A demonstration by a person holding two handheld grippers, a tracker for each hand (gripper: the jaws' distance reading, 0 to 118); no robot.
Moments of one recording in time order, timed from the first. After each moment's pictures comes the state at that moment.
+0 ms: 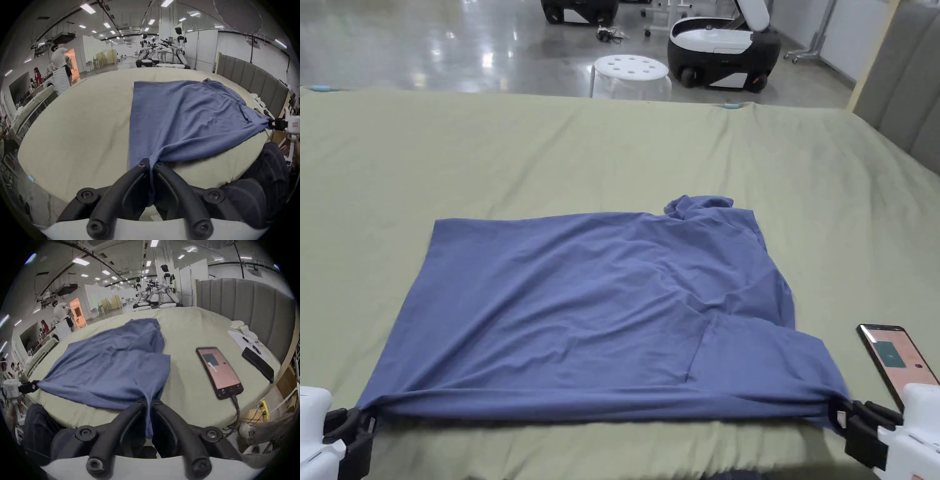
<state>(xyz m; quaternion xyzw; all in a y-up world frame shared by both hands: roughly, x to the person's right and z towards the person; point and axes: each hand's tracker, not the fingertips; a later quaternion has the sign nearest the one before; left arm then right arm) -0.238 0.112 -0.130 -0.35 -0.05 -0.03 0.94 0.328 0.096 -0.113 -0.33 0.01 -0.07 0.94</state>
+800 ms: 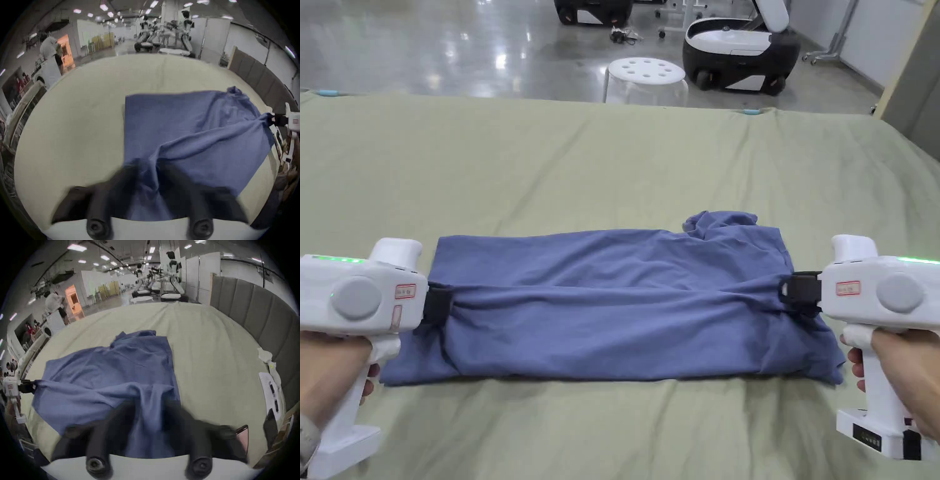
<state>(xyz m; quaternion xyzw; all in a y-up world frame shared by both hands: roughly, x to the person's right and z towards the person) -0.238 0.112 -0.375 -0.41 -0.06 -0.01 0.91 0.312 0.129 -0.368 -0.39 0.03 -0.05 0.92</state>
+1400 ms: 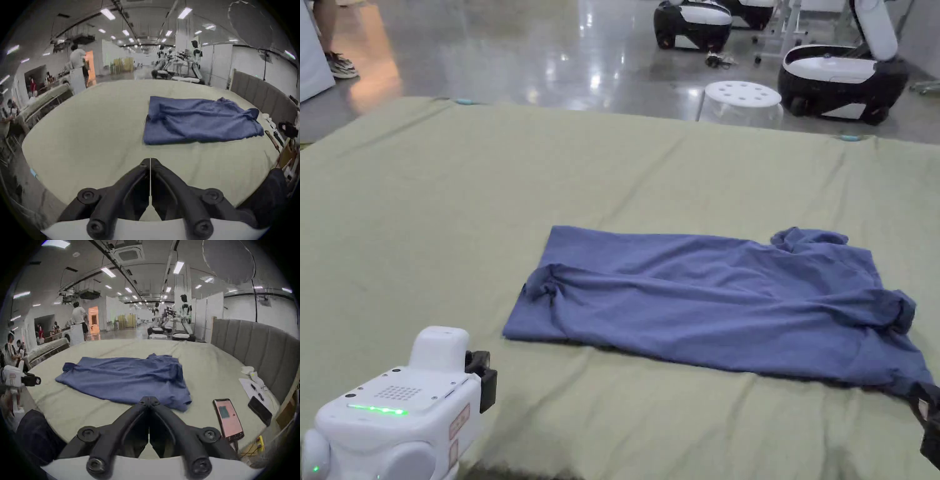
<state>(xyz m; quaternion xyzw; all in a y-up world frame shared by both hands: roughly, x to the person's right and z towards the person) -0.252 0.095 -0.165 -0.31 0.02 0.02 0.95 0.268 0.125 -0.148 -0.22 0.05 0.02 0.97</state>
